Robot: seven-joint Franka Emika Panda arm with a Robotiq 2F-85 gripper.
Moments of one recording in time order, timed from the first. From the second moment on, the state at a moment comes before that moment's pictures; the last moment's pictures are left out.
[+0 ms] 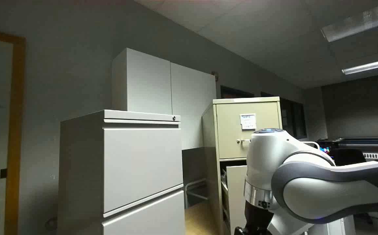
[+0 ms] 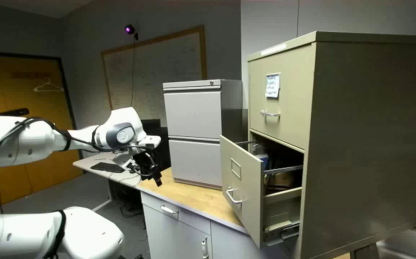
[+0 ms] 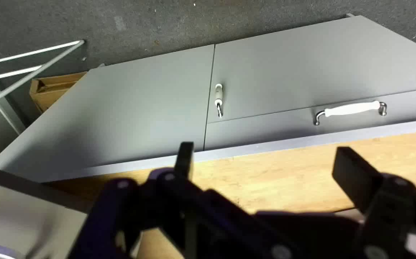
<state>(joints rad) 0.02 -0.99 0.26 -2.77 0.08 2.01 0.42</state>
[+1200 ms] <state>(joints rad) -0.18 -0.92 0.31 -2.76 0.05 2.46 0.60</state>
